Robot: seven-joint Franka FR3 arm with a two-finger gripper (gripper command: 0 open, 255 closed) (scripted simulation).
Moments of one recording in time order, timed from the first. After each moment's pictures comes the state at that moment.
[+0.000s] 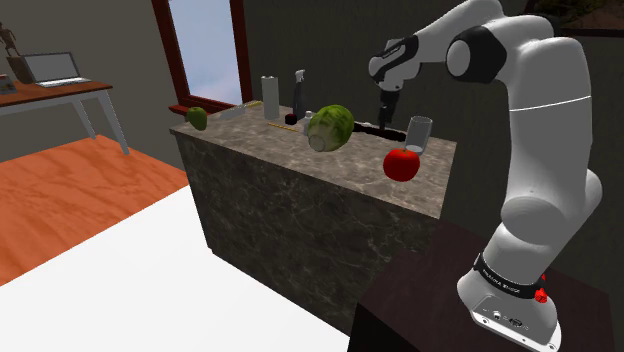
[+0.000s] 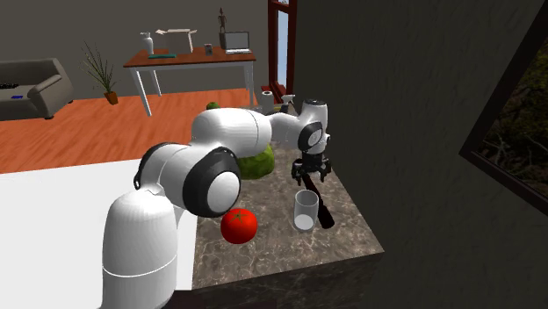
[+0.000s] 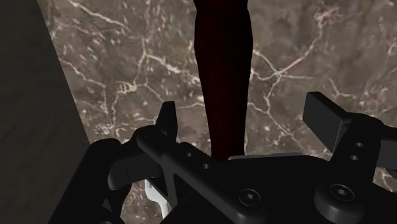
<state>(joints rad) -0.23 0.45 -0.43 -1.59 0.15 2.01 -0.87</state>
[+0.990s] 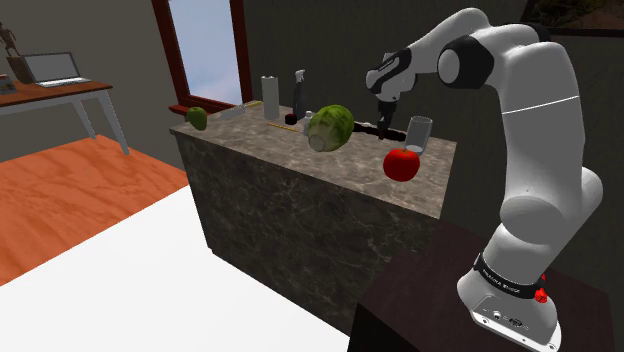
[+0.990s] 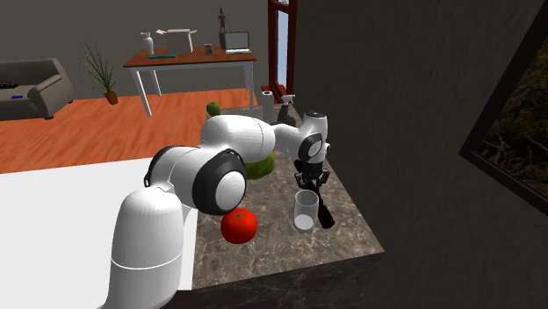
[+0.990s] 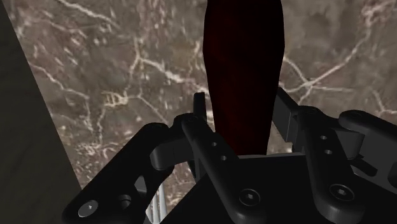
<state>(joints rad) -0.25 0.52 -0.41 -1.60 0.17 2.09 -0.89</state>
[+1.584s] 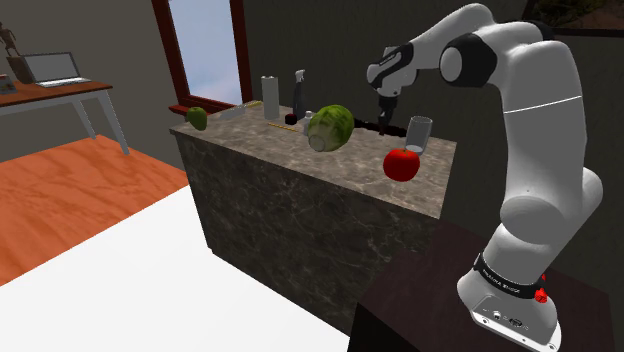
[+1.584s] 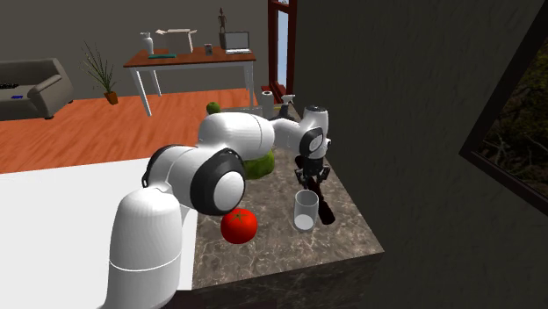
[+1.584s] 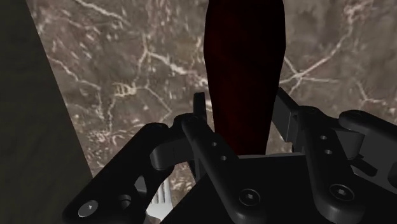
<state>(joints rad) -0.25 0.51 -0.42 -1.57 0.17 2.05 -0.89</state>
